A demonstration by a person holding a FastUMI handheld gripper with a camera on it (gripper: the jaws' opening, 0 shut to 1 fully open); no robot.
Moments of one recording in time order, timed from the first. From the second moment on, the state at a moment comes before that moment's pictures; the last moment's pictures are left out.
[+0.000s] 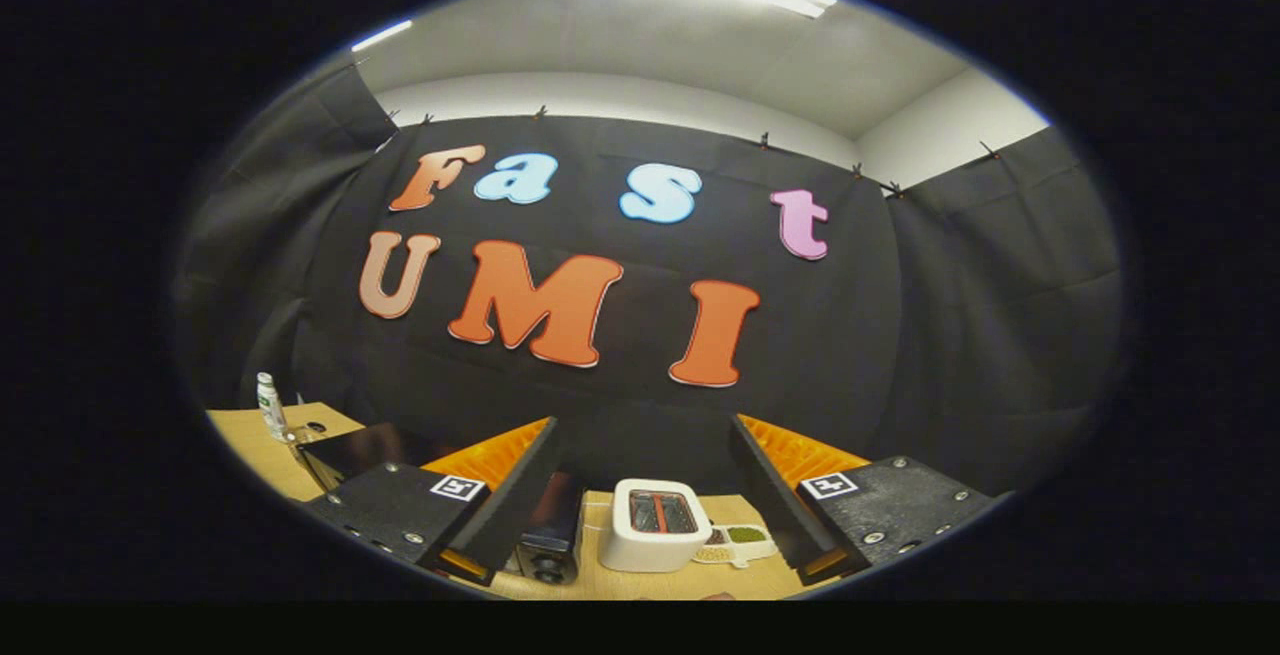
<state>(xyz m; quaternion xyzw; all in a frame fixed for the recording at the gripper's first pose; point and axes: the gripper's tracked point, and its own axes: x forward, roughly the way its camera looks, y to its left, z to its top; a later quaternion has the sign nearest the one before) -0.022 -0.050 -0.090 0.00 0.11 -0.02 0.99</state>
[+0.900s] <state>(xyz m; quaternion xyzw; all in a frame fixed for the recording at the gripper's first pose) -0.071 0.076 -0.202 0.09 0.31 0.12 0.94</state>
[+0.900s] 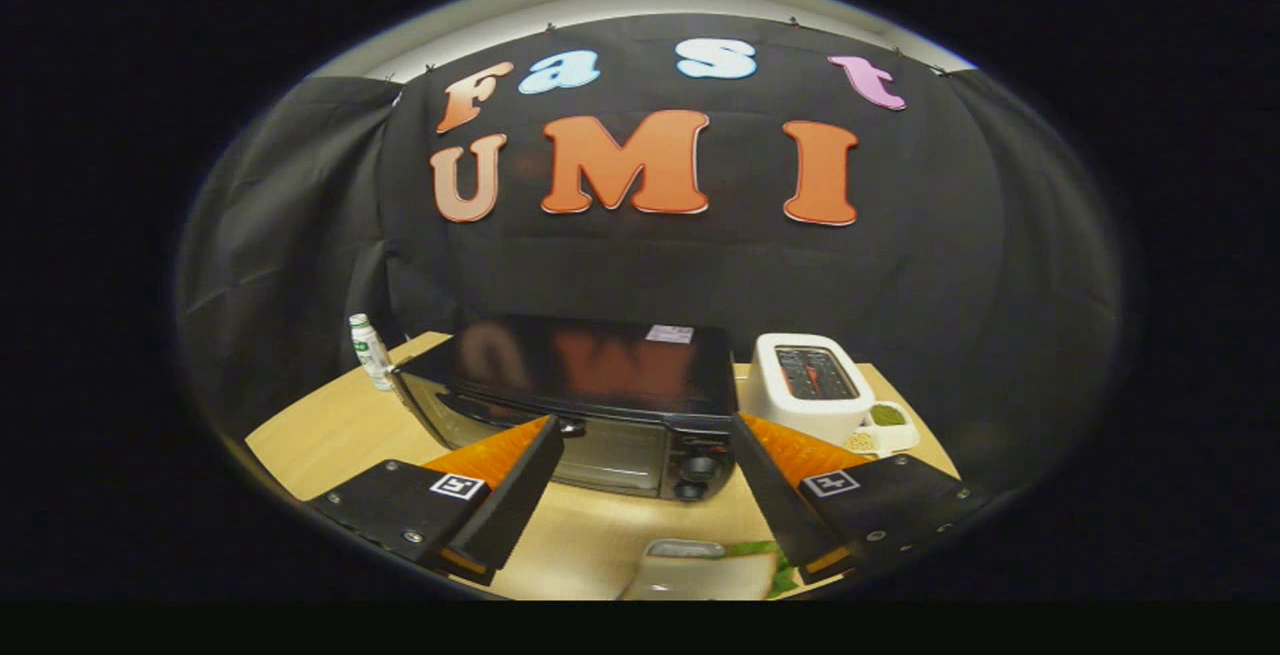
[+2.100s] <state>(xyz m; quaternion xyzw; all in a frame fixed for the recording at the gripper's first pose) -0.099 0.155 -0.229 0.10 0.35 0.10 0.93</state>
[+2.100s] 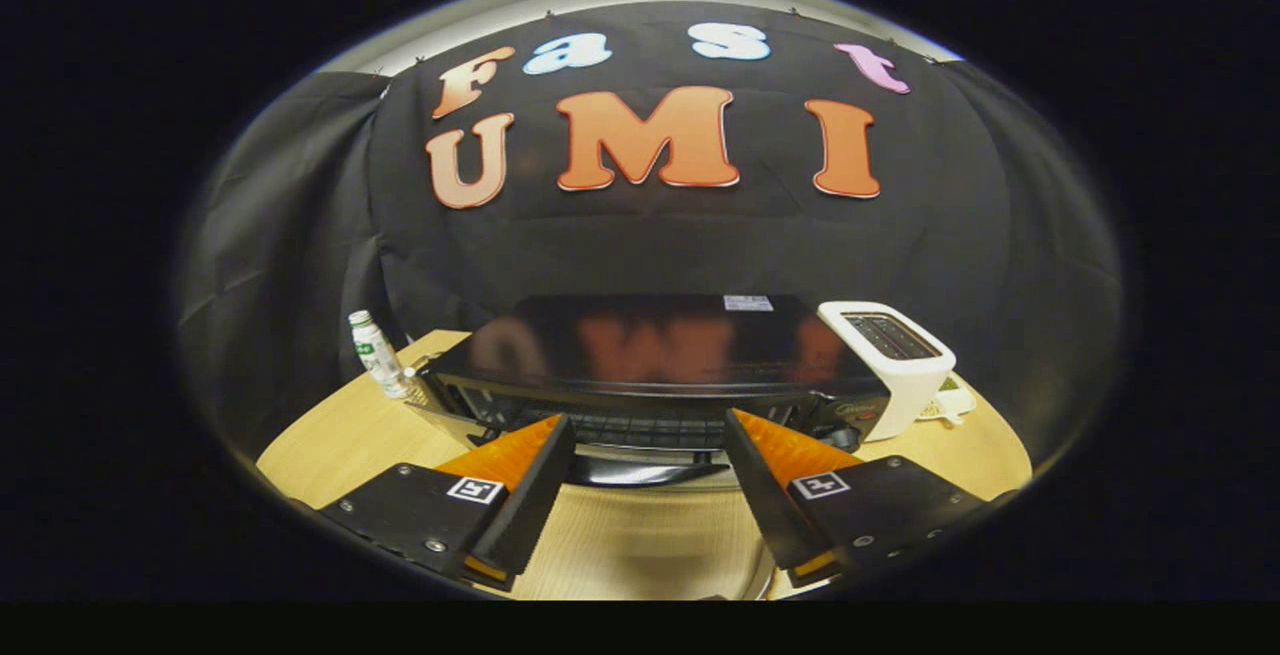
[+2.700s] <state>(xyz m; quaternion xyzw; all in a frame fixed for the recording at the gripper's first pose) -0.167 0.161 -0.247 0.10 0.45 0.14 0.87</state>
